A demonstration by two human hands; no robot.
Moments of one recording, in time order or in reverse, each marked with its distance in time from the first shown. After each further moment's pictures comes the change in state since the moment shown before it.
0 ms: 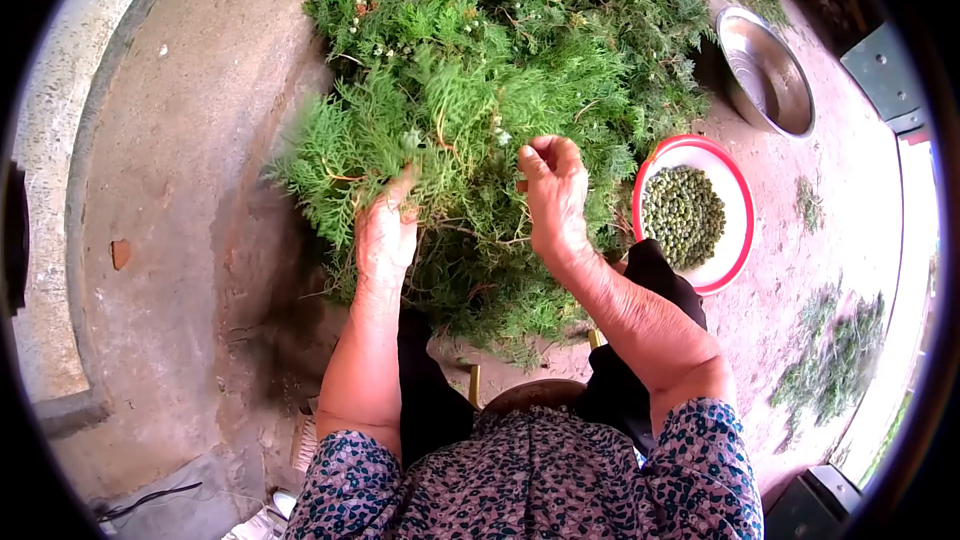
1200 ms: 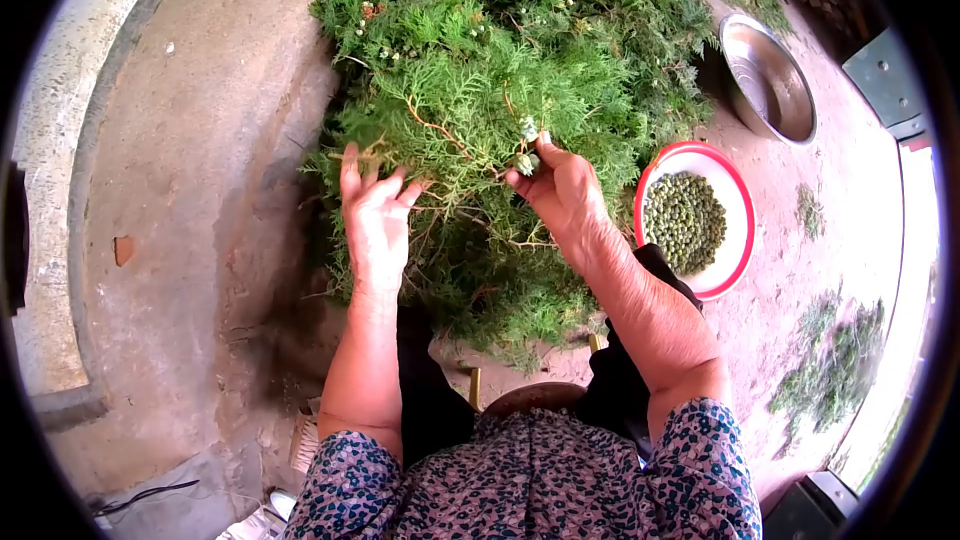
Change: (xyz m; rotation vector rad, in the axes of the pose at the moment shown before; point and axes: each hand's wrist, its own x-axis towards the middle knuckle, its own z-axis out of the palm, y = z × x) left_hand 0.009 0.006 -0.005 0.018 -0.061 0.251; right_hand 0.028 -0.004 -0.008 0.533 -0.046 0.447
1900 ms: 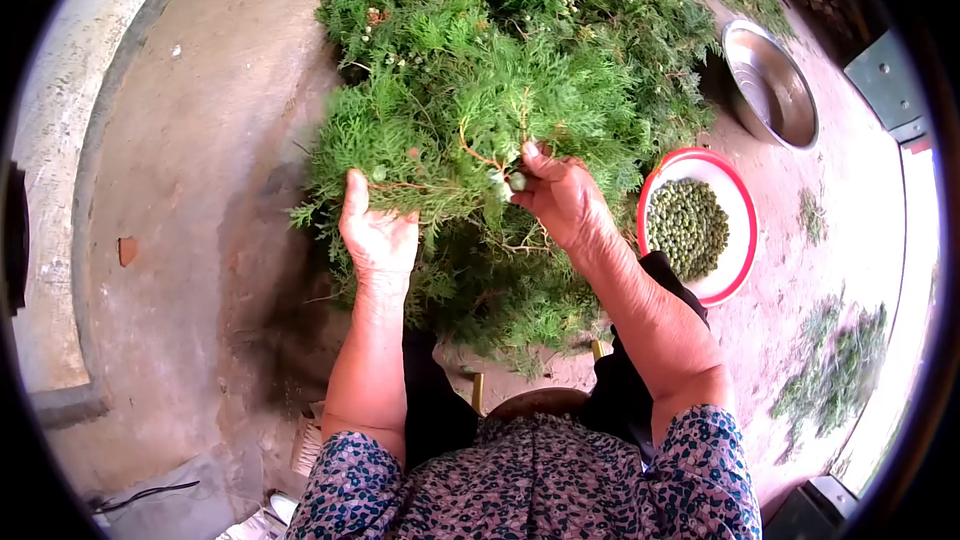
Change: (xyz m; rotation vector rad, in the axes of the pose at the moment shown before) left_hand 0.006 -0.001 -0.006 -0.327 -0.114 -0.146; right_hand -0.006 -0.001 0.003 -0.167 -0.183 0.010
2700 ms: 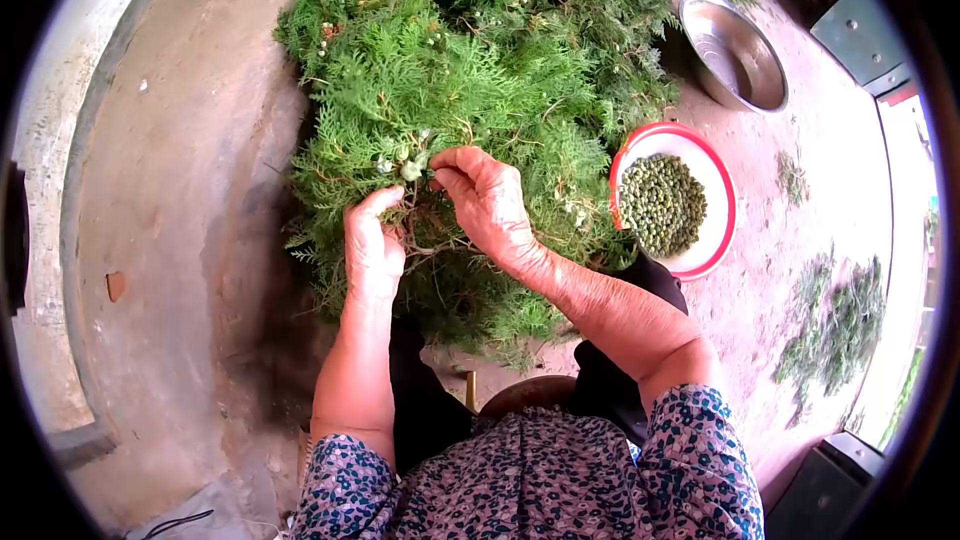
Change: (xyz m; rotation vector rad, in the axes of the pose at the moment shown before) left_hand 0.001 -0.029 0.023 0.333 0.142 -0.112; right_hand -0.008 0.028 0.010 -0.783 -0.082 -0.684
